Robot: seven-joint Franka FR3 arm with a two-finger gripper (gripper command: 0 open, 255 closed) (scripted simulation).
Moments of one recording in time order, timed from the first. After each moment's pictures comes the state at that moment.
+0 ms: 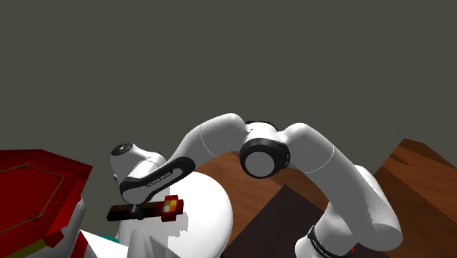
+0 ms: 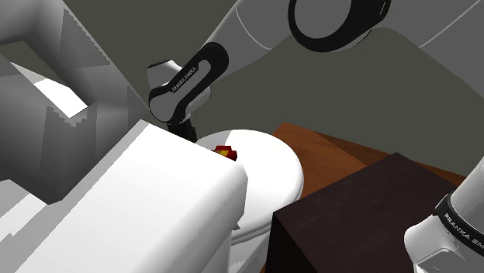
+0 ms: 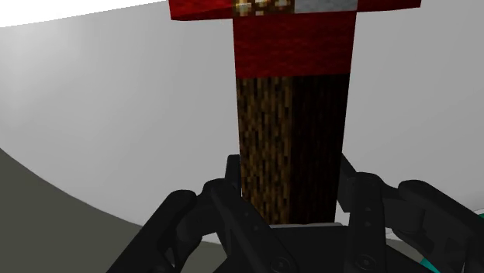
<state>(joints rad) 0.44 1.08 0.15 -1.24 -0.21 2.19 -0.24</state>
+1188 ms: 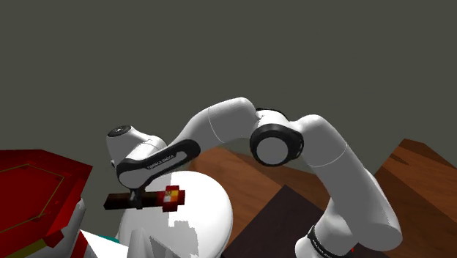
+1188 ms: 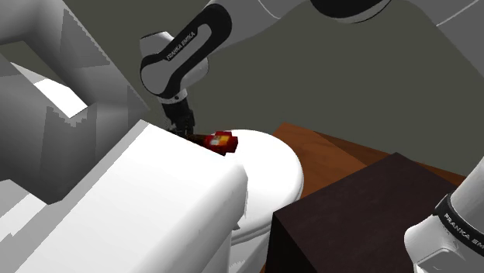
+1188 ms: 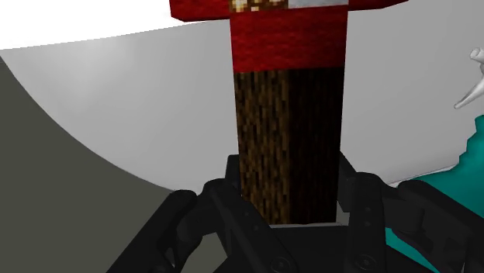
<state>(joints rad) 0.42 0.93 0.16 -1.31 -0.20 2.11 -0.25</state>
